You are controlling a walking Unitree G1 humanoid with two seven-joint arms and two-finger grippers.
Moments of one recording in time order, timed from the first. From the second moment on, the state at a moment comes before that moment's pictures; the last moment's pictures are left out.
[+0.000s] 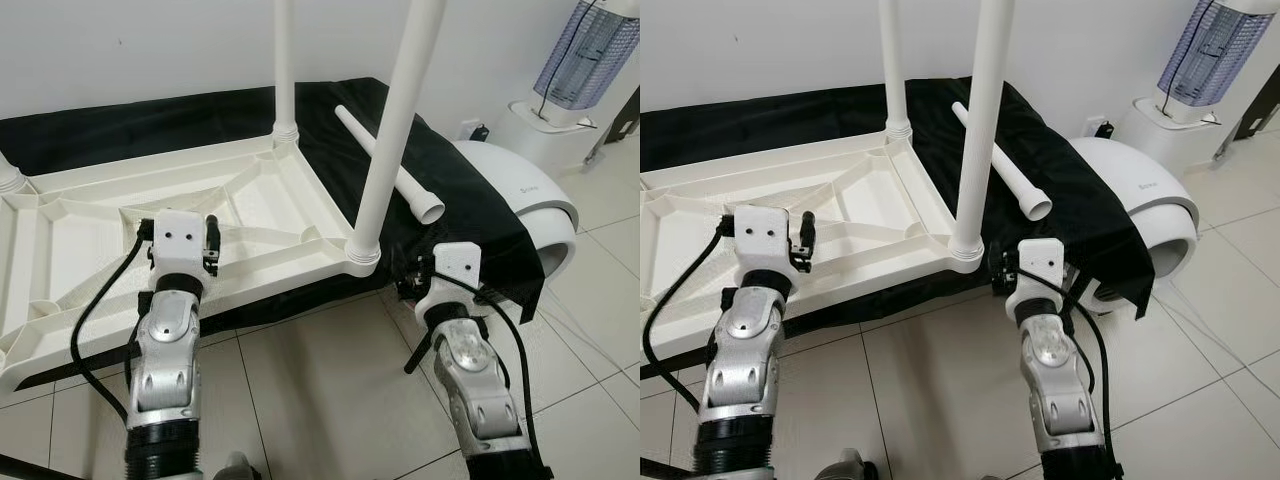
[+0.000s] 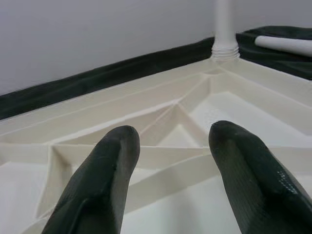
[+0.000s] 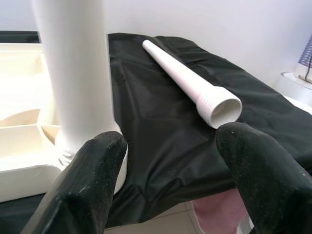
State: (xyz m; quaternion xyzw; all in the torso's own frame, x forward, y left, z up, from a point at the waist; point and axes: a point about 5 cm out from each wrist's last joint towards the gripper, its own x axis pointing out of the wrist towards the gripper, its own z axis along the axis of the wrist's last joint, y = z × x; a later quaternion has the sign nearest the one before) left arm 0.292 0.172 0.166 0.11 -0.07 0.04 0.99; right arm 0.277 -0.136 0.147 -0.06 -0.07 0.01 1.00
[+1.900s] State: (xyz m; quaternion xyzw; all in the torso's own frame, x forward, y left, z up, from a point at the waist) left arm 0.286 0.159 0.162 0.10 -0.06 -0.02 0.99; right arm 0.279 -0.110 0.148 -0.06 -0.08 0.08 0.99
